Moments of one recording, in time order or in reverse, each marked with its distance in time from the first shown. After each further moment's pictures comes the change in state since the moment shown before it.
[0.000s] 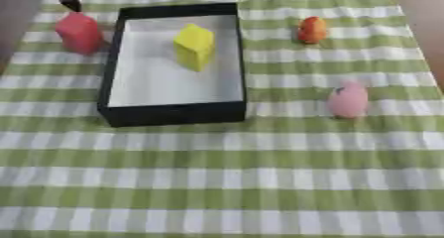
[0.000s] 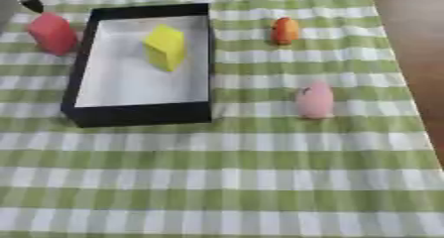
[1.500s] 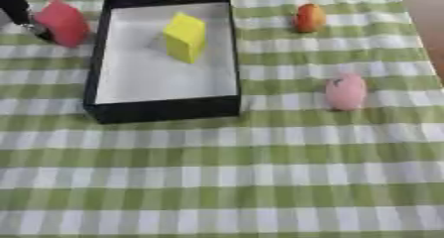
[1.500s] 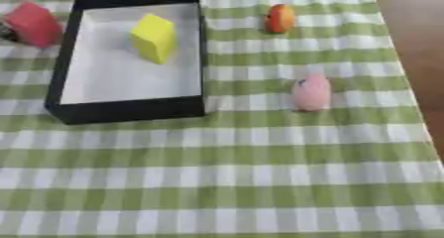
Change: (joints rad) left arm 0.059 0.006 0.001 0.102 -0.092 -0.114 -0.071; right arm -0.010 -0.013 0.001 0.000 0.001 0.008 -0.003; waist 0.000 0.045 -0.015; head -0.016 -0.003
